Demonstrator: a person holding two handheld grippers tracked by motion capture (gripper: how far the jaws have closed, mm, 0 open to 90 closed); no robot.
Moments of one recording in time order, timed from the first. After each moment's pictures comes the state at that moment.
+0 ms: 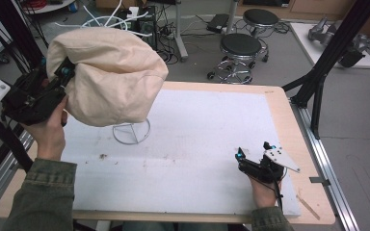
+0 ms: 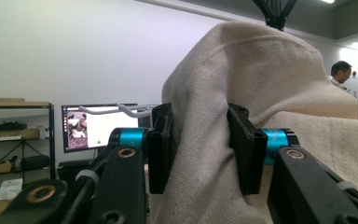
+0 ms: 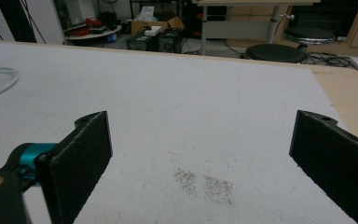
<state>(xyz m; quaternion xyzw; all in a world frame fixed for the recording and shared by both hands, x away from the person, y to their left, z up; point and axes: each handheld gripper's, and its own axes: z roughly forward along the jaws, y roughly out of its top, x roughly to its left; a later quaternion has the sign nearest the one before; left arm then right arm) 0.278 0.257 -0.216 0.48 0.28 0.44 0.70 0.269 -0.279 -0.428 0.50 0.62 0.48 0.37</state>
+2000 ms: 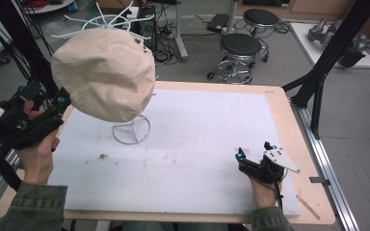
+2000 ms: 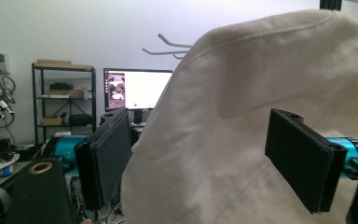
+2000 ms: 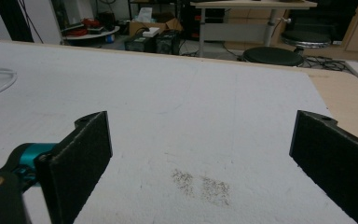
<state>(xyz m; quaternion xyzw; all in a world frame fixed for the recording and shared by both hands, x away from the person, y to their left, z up) 0.242 0.274 -0.249 0.49 0.37 0.46 0.65 0.267 -0.279 -0.427 0.49 0.62 0.48 0.37</state>
